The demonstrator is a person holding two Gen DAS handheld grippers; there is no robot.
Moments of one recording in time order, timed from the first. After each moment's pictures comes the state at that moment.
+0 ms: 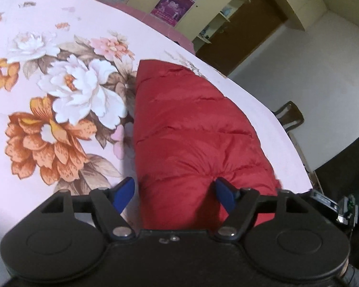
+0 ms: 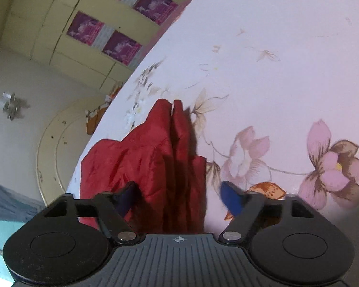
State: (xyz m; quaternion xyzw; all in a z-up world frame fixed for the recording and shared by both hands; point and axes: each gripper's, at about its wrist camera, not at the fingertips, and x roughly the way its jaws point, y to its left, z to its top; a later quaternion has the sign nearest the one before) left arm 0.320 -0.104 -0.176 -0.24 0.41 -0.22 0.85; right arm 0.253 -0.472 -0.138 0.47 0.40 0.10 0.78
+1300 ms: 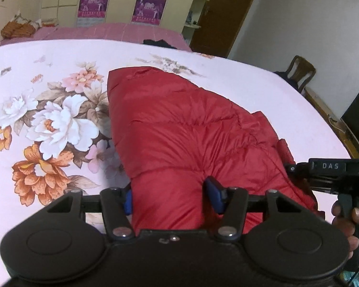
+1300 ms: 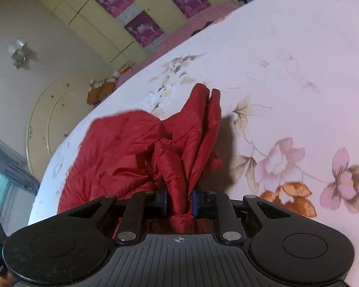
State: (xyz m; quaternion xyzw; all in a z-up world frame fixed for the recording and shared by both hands) left arm 0.293 -0.172 -0.117 -0.06 0.40 -0.20 0.89; right arm 0.233 -0.421 -0.083 0.32 0.40 0.12 0.85
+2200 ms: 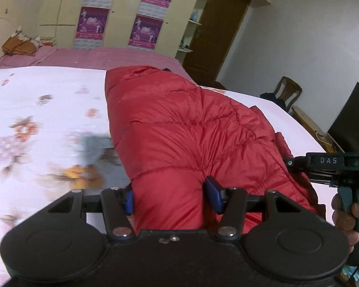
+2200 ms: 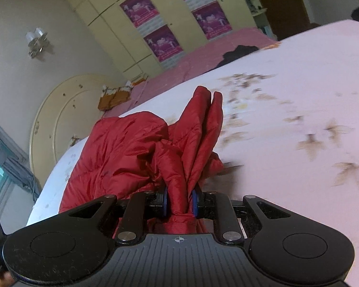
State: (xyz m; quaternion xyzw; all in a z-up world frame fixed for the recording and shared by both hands) left arm 0.316 0.016 -0.098 -0.08 0.35 -0.24 0.90; right arm 0.261 -0.223 -0.025 0.25 0.36 0.12 0.89
